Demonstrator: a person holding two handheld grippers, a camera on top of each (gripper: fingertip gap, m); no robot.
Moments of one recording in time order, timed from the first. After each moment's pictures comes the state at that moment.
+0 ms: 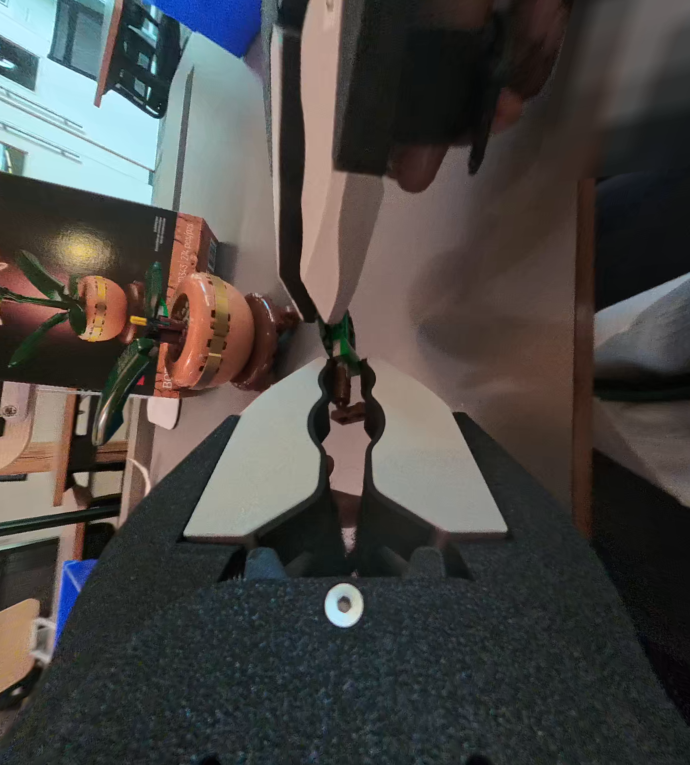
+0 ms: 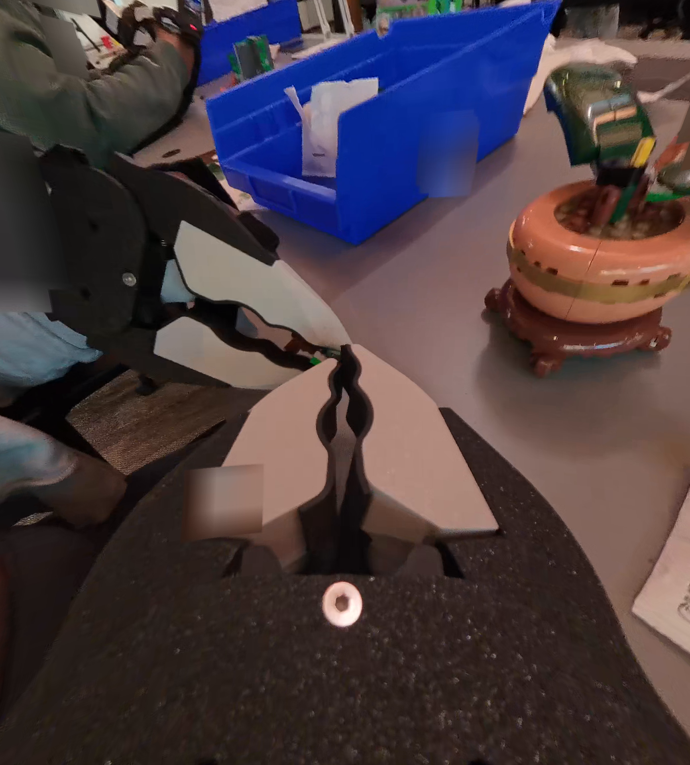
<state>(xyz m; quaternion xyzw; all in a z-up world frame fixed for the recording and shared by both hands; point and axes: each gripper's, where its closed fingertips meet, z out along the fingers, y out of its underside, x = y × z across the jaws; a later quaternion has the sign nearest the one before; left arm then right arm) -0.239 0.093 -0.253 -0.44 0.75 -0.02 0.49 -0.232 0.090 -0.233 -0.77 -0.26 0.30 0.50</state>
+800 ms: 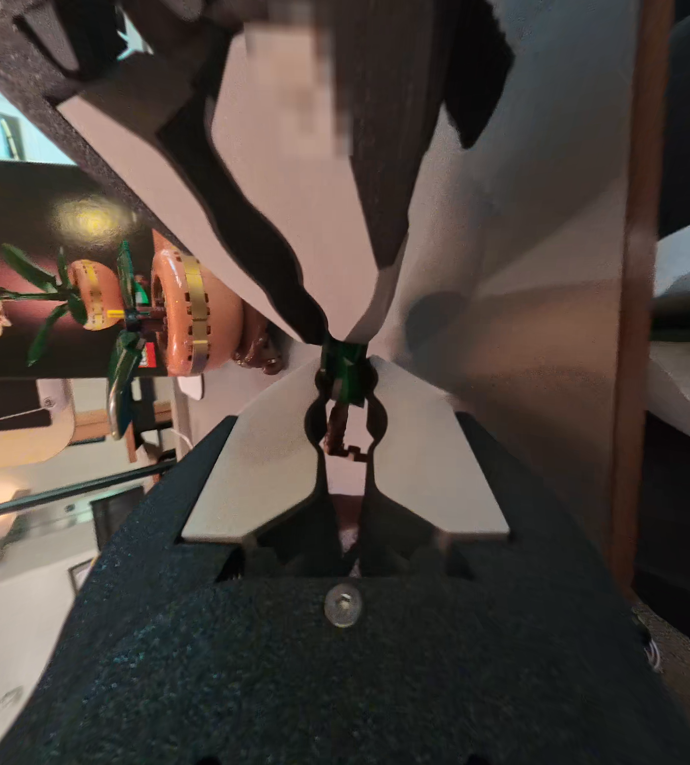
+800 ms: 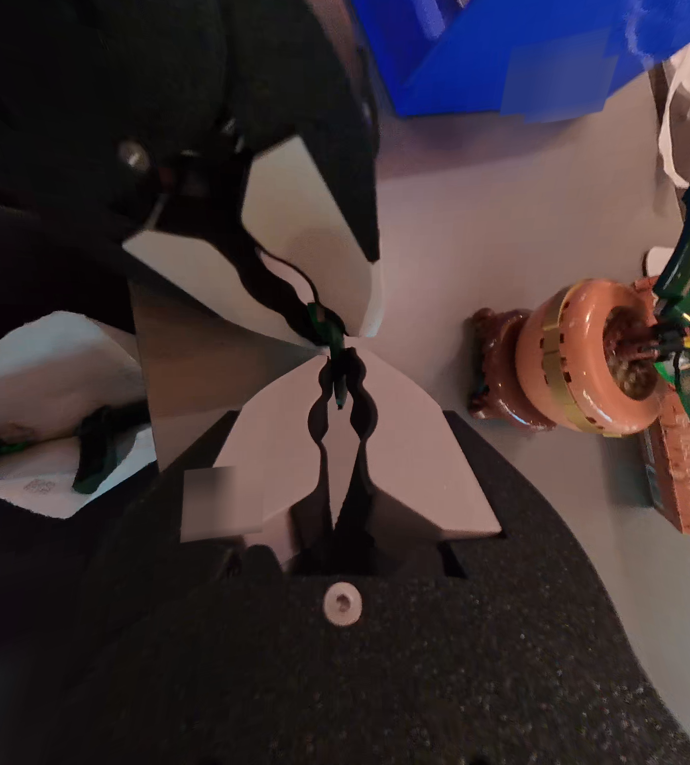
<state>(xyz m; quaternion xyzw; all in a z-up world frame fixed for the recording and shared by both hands) -0.244 0.109 -0.275 -0.42 0.78 0.09 0.45 -0.241 0.100 -0.266 -0.75 -0.53 0.00 0.40</state>
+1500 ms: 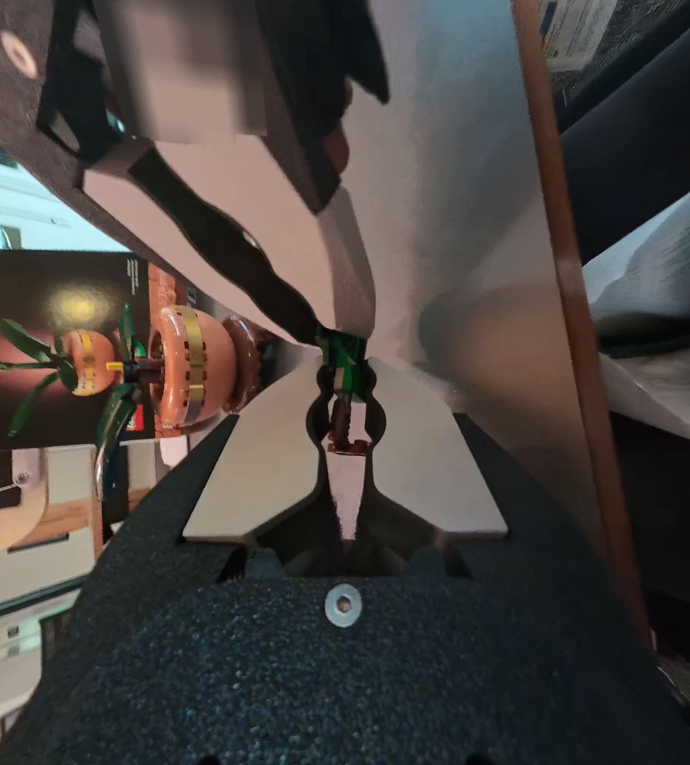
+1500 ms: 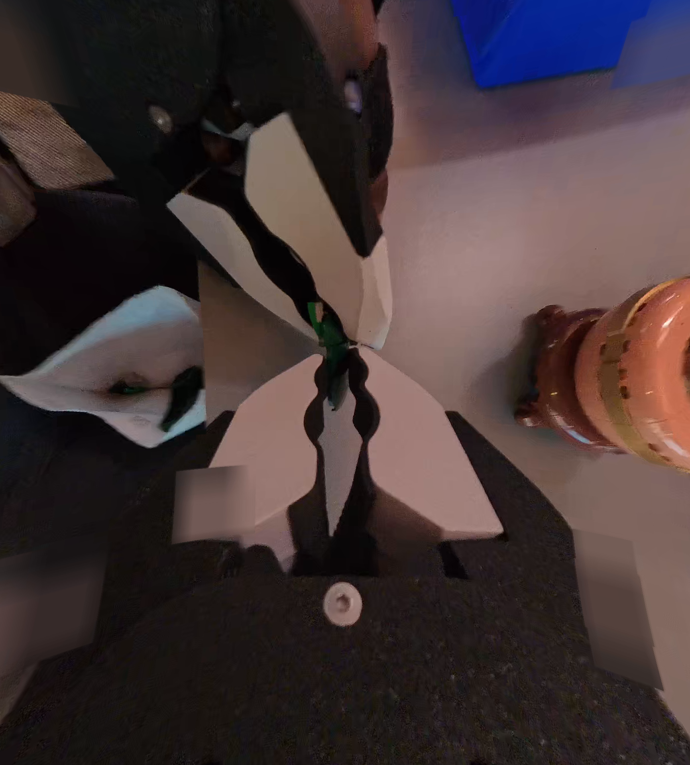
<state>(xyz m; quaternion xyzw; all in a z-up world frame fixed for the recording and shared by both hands) -0.237 0.096 -0.271 -0.37 0.80 0.01 0.47 -0.235 0.082 -0.262 -0.77 -0.56 0.11 0.29</state>
